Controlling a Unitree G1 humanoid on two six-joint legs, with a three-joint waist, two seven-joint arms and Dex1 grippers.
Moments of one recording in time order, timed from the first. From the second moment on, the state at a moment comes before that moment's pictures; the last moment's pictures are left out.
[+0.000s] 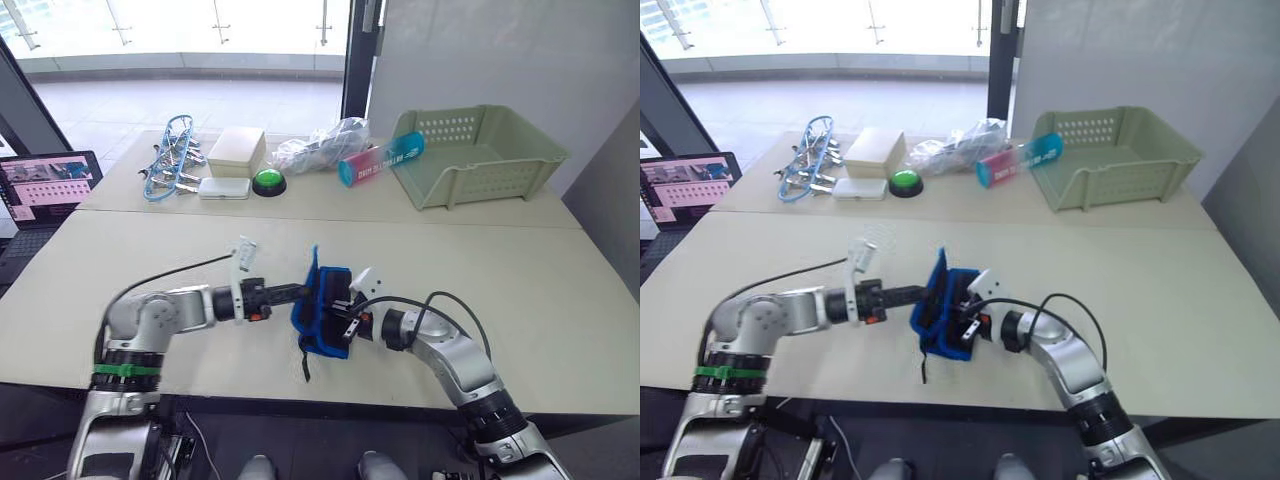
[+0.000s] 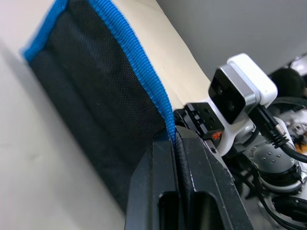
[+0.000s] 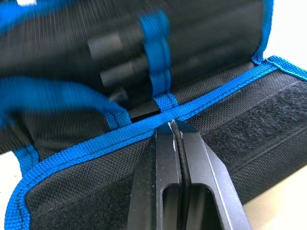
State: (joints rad) left arm -0.58 0.45 0.06 0.10 -0.89 1.16 -0.77; right arm -0.42 -0.32 0.27 -0.03 0.25 0.50 0.67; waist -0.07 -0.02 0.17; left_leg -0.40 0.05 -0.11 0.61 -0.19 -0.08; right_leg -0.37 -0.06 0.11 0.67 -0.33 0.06
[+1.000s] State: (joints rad) left arm -0.59 0.30 -0.18 0.14 -0.54 0.94 -0.73; right arm -0.60 -0.36 0.16 -0.11 0.37 0.75 0.61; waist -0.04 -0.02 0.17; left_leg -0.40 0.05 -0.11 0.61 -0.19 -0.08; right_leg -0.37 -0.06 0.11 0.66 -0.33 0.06
